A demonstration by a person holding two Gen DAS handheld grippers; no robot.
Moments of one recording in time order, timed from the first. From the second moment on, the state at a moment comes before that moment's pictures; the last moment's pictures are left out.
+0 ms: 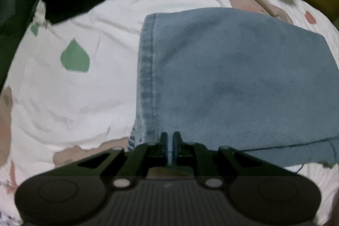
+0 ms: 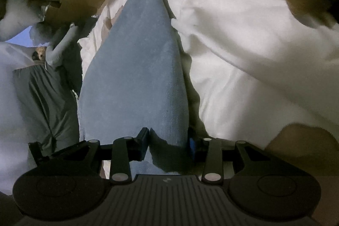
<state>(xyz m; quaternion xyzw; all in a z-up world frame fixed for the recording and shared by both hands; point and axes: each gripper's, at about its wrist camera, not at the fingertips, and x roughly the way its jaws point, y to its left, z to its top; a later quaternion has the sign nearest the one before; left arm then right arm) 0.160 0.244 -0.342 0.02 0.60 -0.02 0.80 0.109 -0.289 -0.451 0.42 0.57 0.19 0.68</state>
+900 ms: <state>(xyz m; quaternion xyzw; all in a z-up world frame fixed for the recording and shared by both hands) 0.162 0.232 -0.316 0.05 0.57 -0.01 0.82 0.141 -0.281 -0.480 0.48 0.54 0.22 0.65</state>
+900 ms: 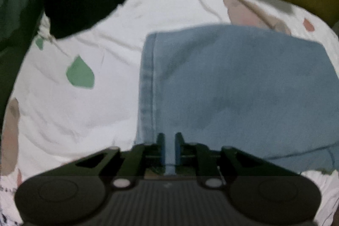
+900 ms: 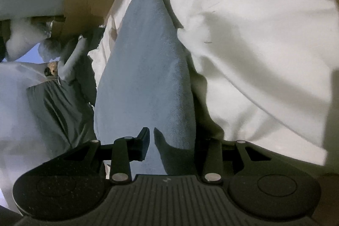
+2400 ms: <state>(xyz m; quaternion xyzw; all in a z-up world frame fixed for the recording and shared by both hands) 0.194 0.150 -0.297 0.06 0.55 -0.09 0.83 0.131 -0.335 -0.350 0.49 0.46 0.21 0.71</state>
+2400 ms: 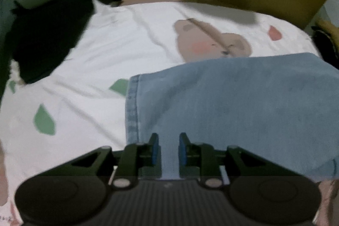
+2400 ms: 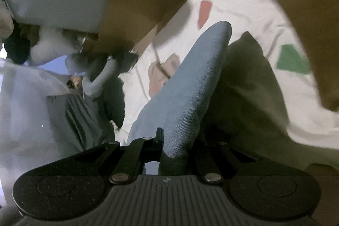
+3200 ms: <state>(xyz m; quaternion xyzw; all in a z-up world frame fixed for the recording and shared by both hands) 0.164 0.004 -0.338 0.09 0.55 -0.30 0.77 0.055 -0.401 -0.435 0.47 0.56 0.11 0.68</state>
